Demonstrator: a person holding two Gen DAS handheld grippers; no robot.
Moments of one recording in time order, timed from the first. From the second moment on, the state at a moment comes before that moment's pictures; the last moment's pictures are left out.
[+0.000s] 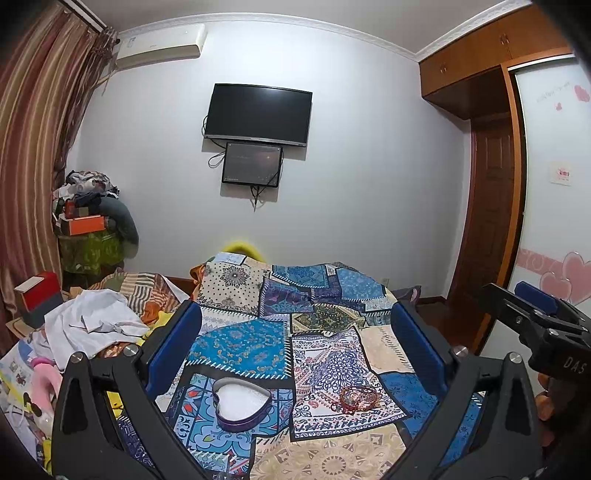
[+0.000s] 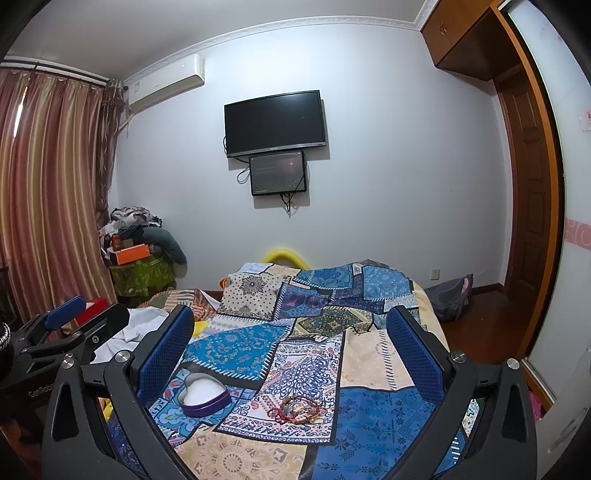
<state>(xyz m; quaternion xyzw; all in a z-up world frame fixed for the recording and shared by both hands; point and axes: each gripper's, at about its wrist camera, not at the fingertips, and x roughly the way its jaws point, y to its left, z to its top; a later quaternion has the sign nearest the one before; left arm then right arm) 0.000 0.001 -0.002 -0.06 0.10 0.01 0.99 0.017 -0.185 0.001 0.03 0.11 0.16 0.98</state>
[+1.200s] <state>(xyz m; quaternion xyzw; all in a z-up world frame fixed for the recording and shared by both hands) -0.001 0.002 -0.003 -0.06 0.10 0.01 0.99 0.021 -0.183 0.001 0.02 0.12 0.17 0.98</state>
